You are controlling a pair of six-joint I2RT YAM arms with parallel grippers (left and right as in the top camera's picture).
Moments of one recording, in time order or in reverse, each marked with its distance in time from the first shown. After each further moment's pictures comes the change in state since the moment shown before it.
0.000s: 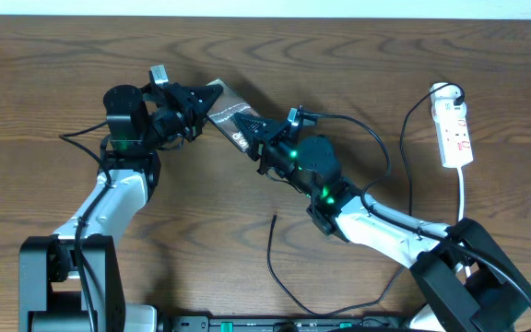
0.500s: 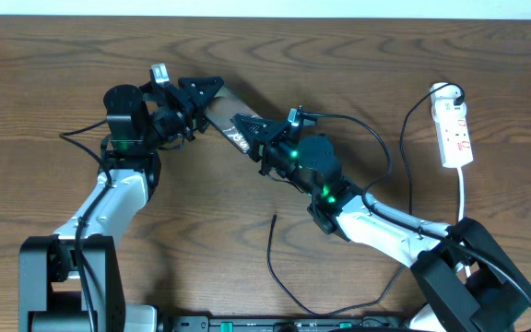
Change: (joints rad) left arm -0.001 0.000 0.001 0.004 0.002 0.024; right arm -0.011 0.000 0.000 -0.020 -0.021 -0.015
